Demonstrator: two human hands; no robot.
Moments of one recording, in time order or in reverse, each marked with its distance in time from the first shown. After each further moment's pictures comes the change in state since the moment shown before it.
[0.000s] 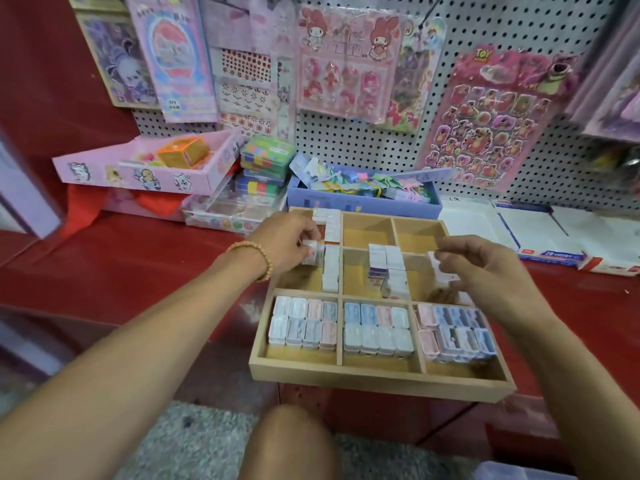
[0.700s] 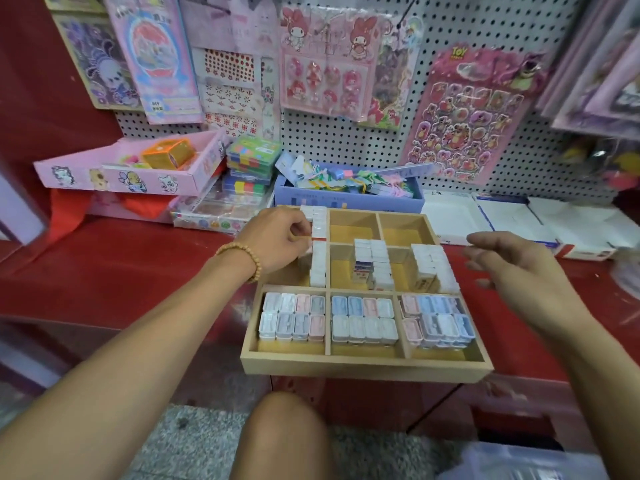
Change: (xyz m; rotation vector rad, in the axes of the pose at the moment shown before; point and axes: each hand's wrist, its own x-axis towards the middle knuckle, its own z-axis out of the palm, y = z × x) left_hand -0.005 0.006 0.000 -0.116 0.033 -0.003; right_hand -0.019 0.009 -0.042 -0.019 0.101 -0.028
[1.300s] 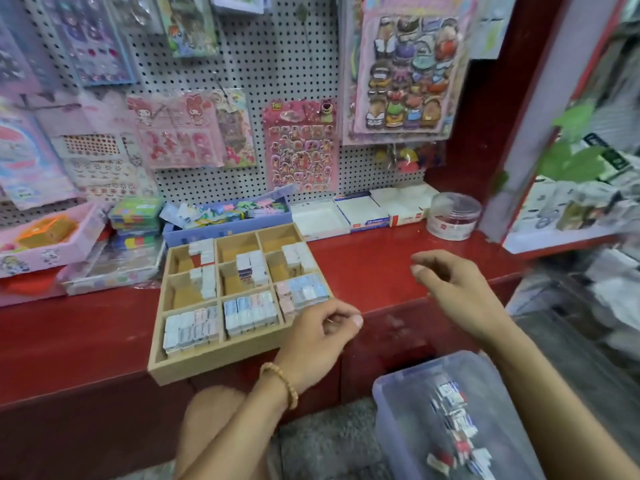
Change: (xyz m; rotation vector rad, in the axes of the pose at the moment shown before) left_hand -0.157 0.209 0.086 -0.728 -0.290 0.128; right_hand -0.140 0.034 -0.122 -0.069 0.246 0.012
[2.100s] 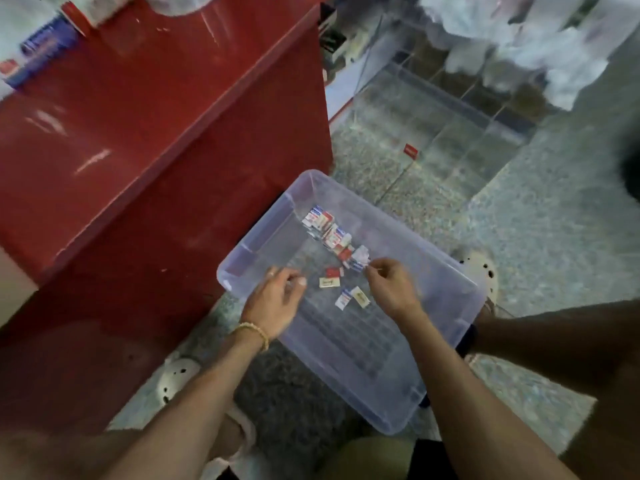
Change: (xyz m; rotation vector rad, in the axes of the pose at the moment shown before) left_hand 0.027 -0.195 0.262 0.592 -0.614 -0.091; right_hand -0.164 0.337 0.003 0.139 0.229 0.989
